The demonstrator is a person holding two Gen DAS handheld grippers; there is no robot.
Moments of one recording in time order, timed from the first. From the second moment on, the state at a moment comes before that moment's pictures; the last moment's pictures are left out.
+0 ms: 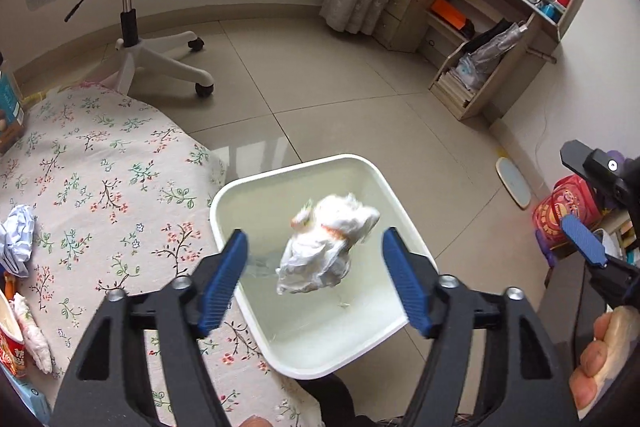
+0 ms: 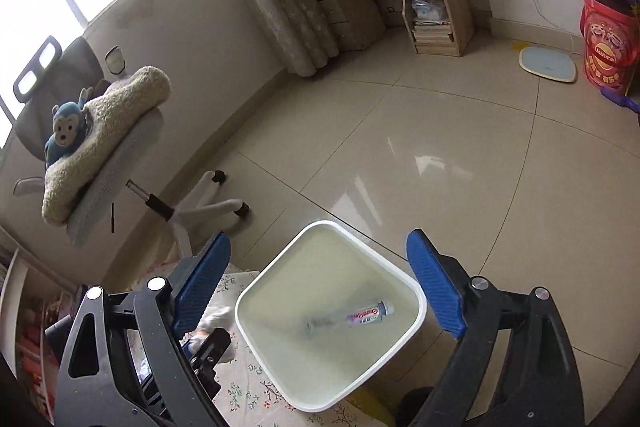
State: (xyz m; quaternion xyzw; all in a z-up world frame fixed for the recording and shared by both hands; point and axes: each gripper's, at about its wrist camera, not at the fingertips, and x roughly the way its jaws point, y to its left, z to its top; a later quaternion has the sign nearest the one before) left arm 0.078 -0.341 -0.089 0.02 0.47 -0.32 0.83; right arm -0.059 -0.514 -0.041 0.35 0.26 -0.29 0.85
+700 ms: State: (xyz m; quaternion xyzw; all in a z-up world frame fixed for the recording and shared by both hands) left arm 0.070 -0.202 -0.040 0.07 0.33 -0.17 0.93; right arm -0.004 -0.391 -0.033 0.13 0.30 -0.27 0.91
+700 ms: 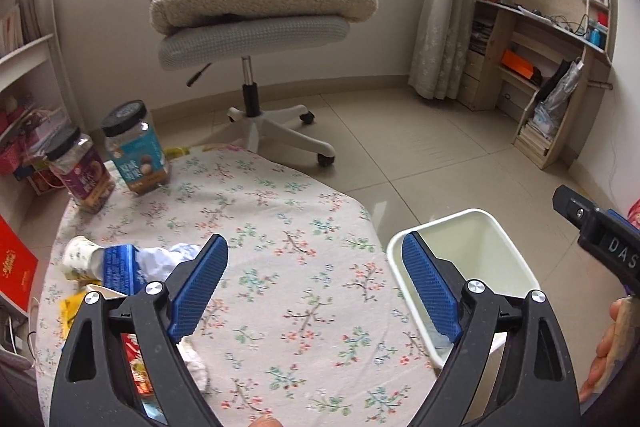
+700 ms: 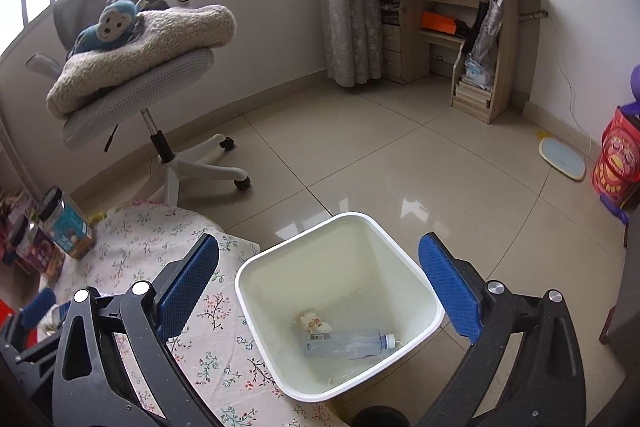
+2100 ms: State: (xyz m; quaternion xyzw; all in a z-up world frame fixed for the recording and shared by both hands) left arm 0.079 -0.009 -0.053 0.01 0.32 0.04 0.95; right arm 0.063 -0.193 -0.042 0.01 0.28 -0.11 0.95
